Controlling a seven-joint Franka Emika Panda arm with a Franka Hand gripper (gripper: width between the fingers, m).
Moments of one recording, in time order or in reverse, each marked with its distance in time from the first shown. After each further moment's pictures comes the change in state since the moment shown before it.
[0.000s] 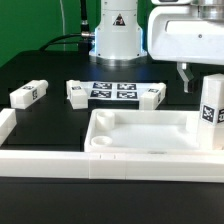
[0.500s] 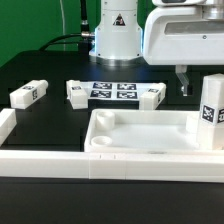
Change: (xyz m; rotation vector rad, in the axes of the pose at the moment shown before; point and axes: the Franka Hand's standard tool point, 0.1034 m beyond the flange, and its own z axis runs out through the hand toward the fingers) arm -0.001 -0.002 0.000 -0.021 0.011 -0.430
